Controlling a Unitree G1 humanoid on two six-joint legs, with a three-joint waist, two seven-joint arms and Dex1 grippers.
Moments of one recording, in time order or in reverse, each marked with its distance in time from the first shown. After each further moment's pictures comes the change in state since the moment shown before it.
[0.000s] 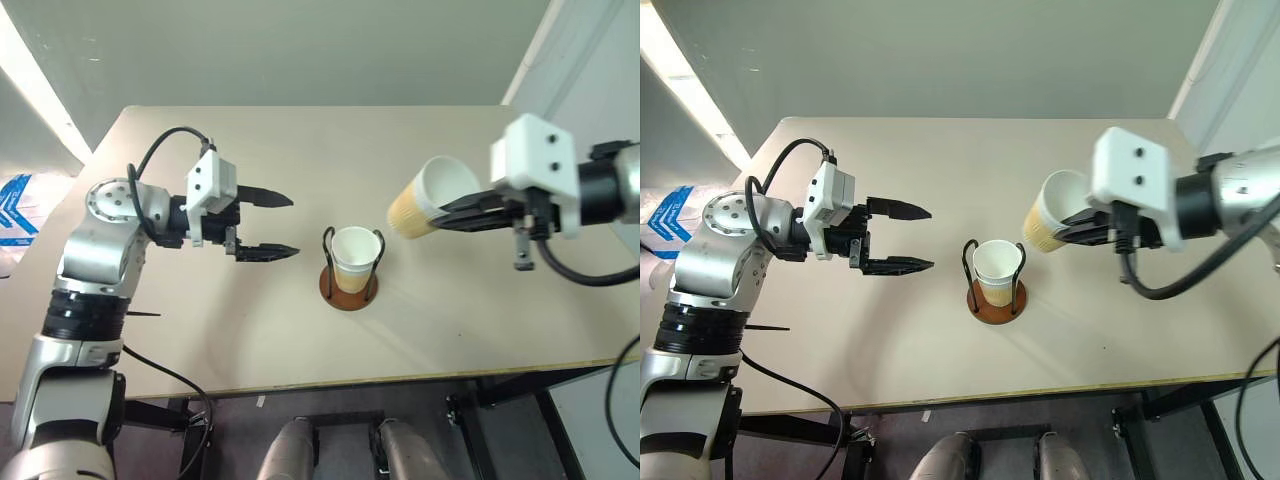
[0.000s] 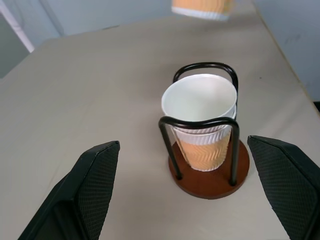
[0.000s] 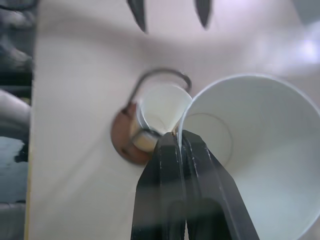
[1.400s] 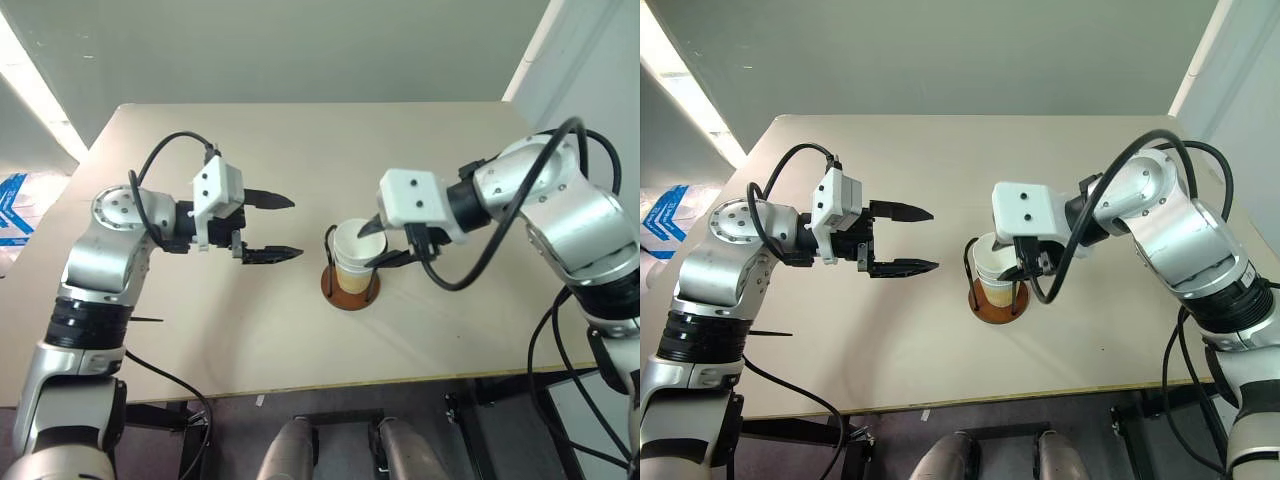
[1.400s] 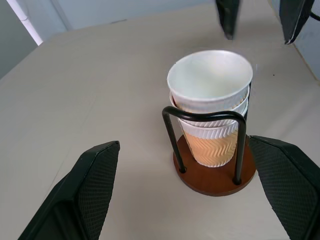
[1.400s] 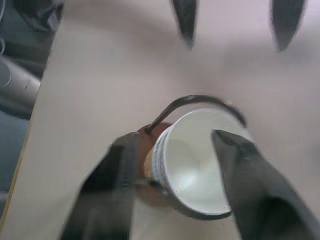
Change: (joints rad) left arm 0.039 -0.003 0.004 -0.071 0.002 0.023 0.059; right arm -0.080 0.275 0.205 0.175 -0.264 -0.078 0.105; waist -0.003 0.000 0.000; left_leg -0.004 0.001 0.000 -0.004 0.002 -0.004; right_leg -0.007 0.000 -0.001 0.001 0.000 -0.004
